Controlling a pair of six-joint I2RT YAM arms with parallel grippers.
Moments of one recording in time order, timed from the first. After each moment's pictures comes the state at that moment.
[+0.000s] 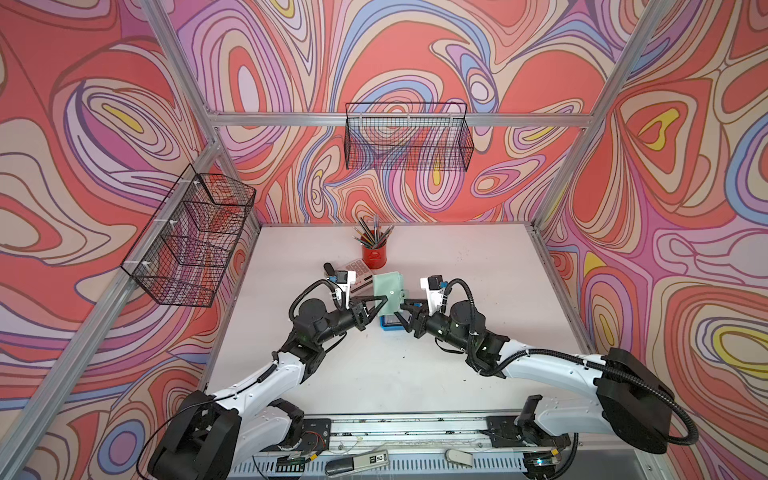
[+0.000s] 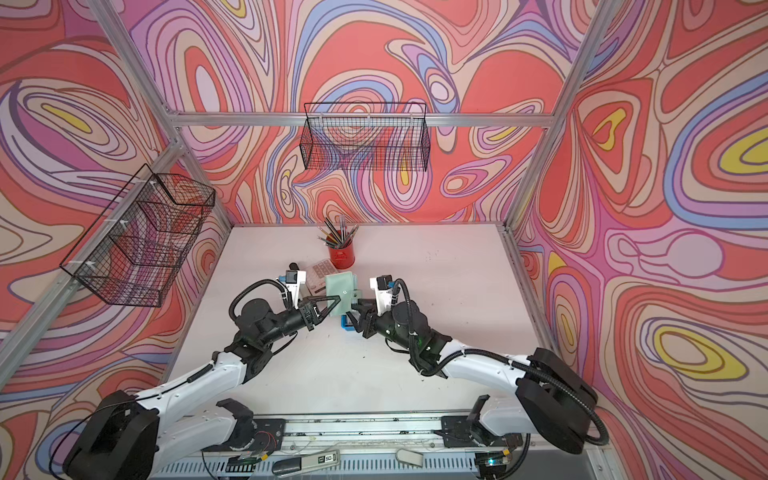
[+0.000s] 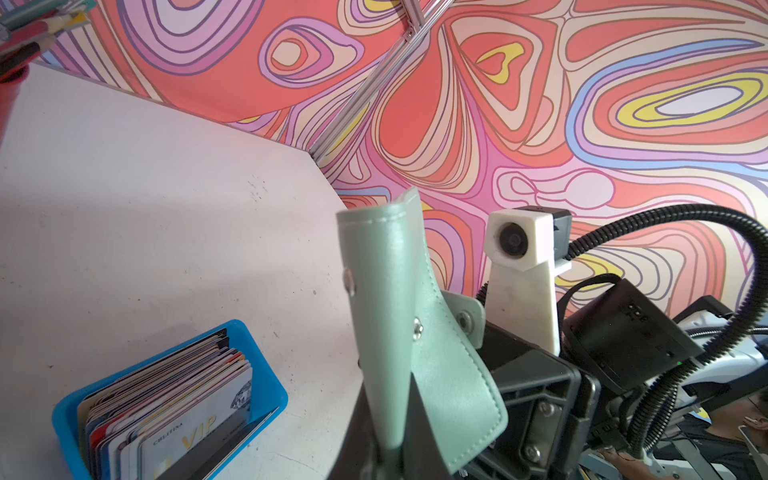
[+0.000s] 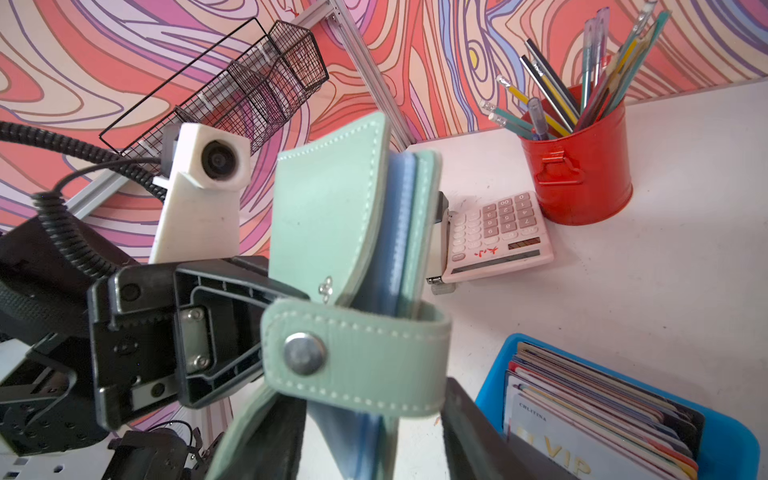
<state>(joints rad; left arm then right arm) -0.46 1.11 0.39 0.73 0.59 -0.80 0.87 1.31 0.59 0.59 -0.08 0.59</state>
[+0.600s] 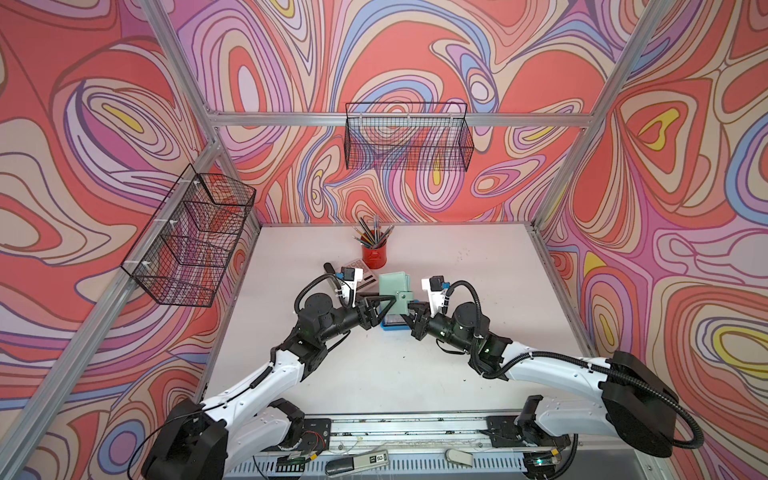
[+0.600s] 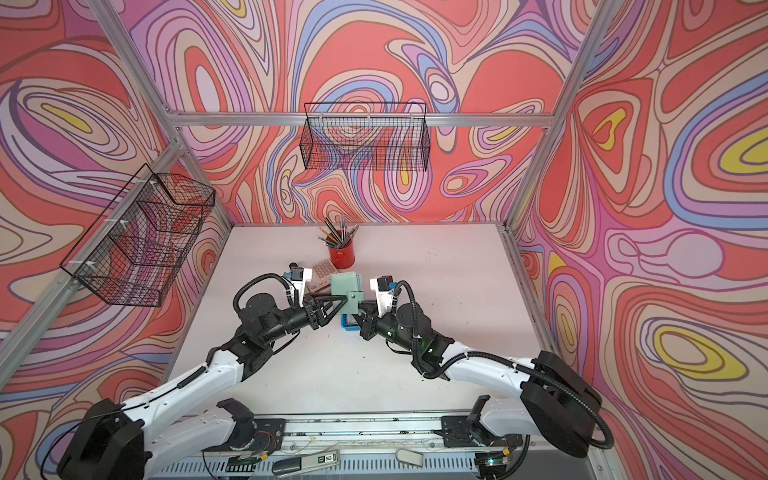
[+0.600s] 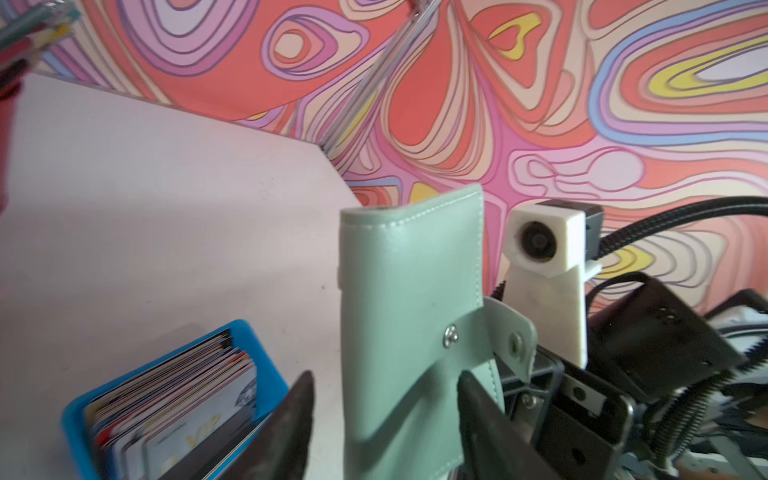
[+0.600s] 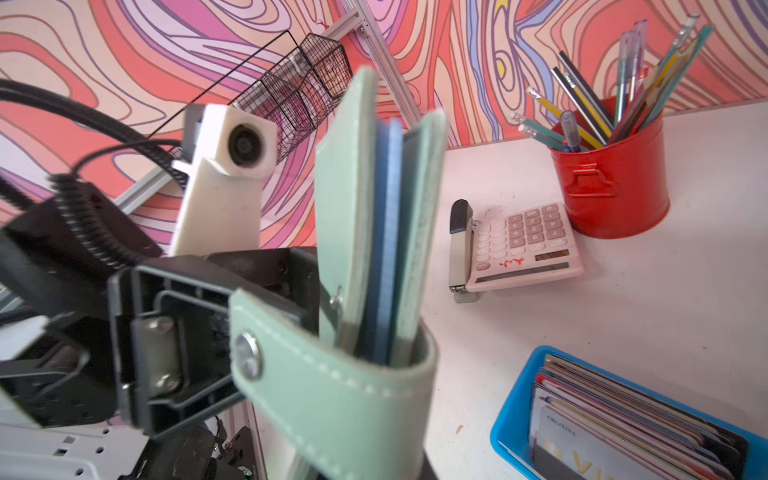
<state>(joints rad) -0.55 1.00 0.50 0.41 0.43 -0.66 0.87 1.28 0.57 0.61 -0.09 0.57</state>
